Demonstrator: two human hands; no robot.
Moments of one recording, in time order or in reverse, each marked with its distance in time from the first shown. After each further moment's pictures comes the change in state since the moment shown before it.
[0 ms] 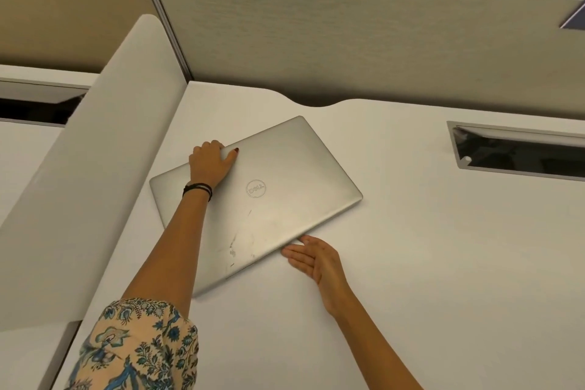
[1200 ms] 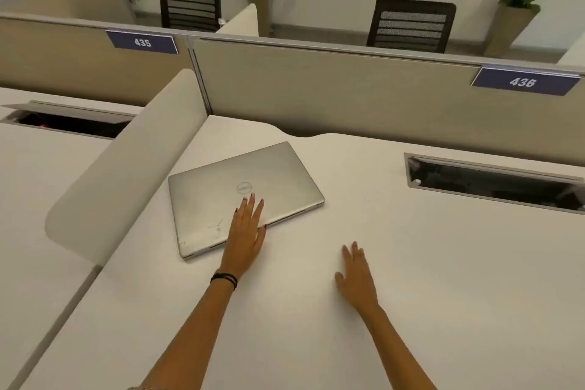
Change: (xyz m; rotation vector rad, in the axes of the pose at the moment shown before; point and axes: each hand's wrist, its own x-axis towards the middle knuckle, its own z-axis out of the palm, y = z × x) left_hand -0.235 0.057 0.046 -0.078 0.137 0.406; right_hand -0.077 -0.036 -0.139 -1.572 0.189 -0.304
